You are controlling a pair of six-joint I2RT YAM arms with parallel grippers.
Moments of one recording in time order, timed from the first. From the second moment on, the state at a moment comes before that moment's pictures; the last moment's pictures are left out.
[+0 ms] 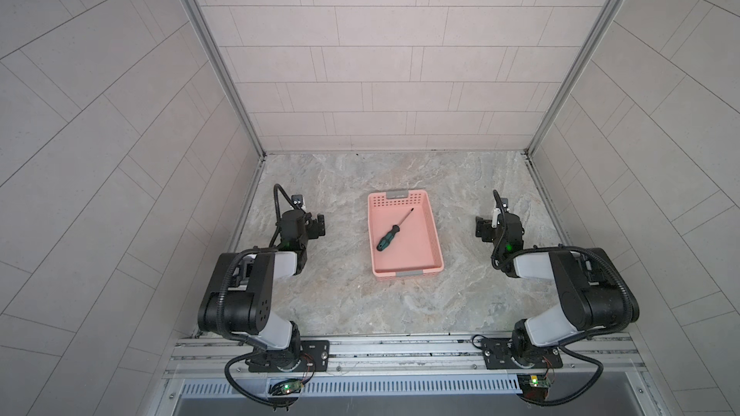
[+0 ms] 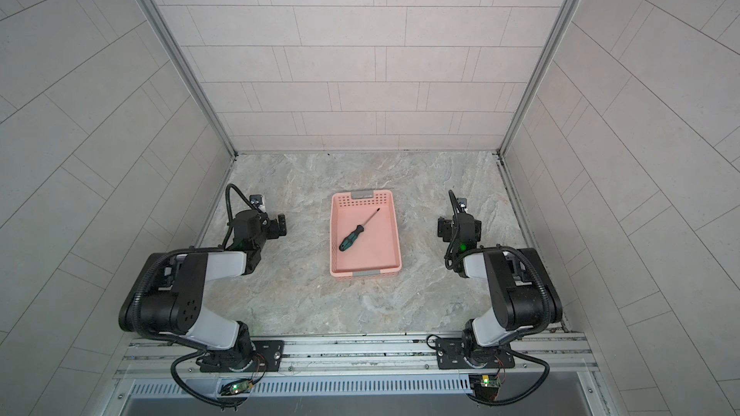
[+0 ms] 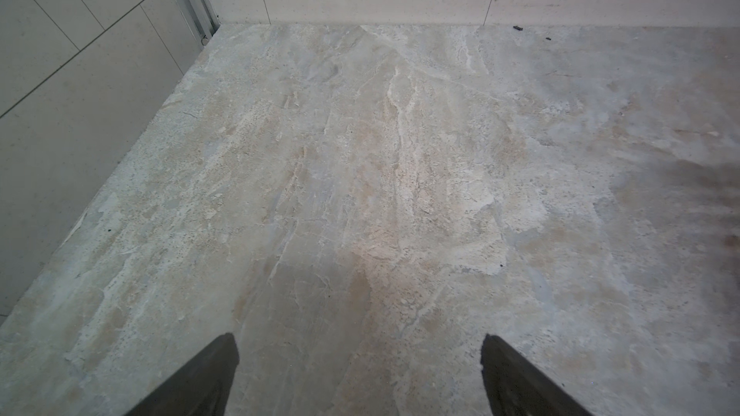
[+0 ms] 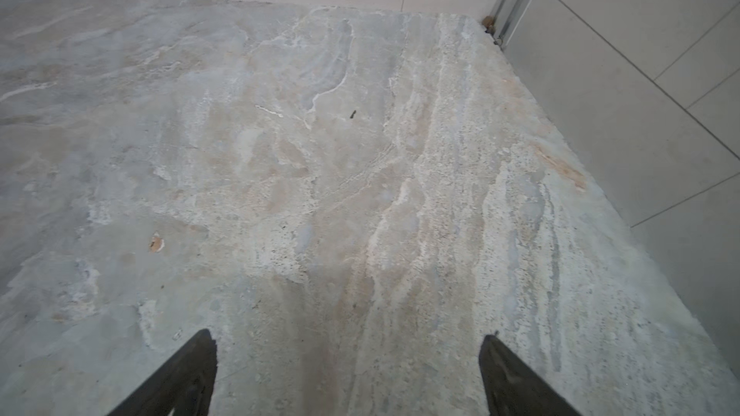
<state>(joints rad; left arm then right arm) 0.00 1.53 0.45 0.57 -0.13 -0.02 0.03 1.52 0.42 0.61 0.25 0.00</state>
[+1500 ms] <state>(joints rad) -0.01 1.53 0.45 0.57 -0.13 -0.03 0.04 1.52 0.43 0.62 0.25 -0.02</state>
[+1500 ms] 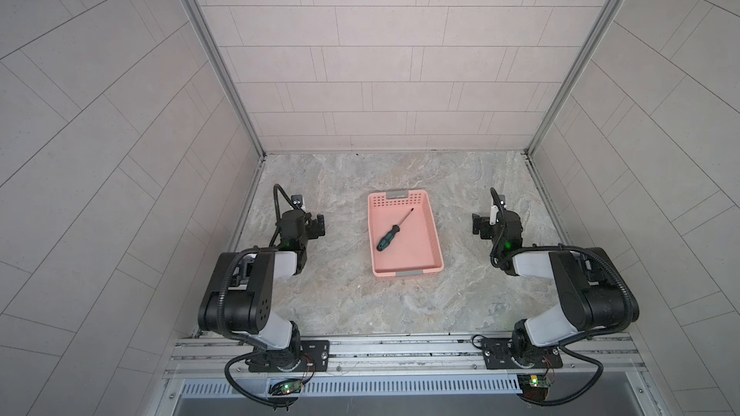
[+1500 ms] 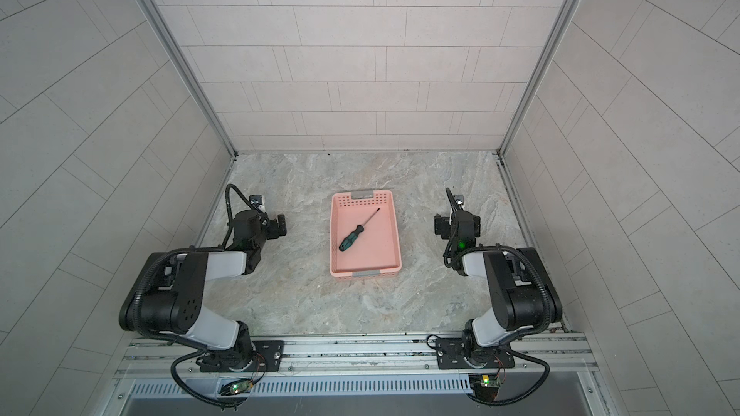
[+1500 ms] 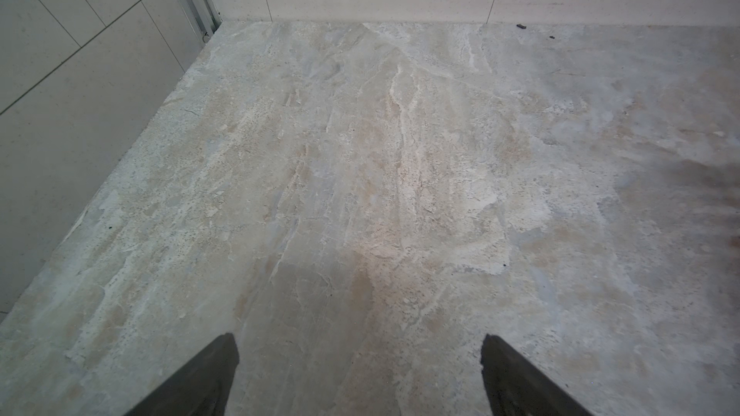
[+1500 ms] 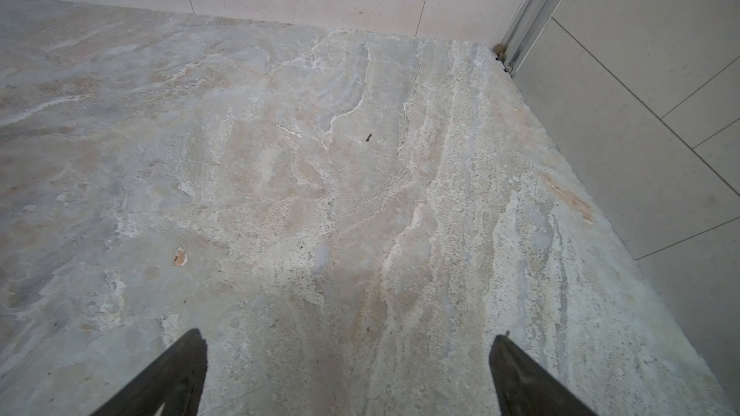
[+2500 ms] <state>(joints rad) -0.01 1.53 0.45 0.58 -0.13 -0.03 0.05 1.51 0.42 0.66 0.25 -0.03</state>
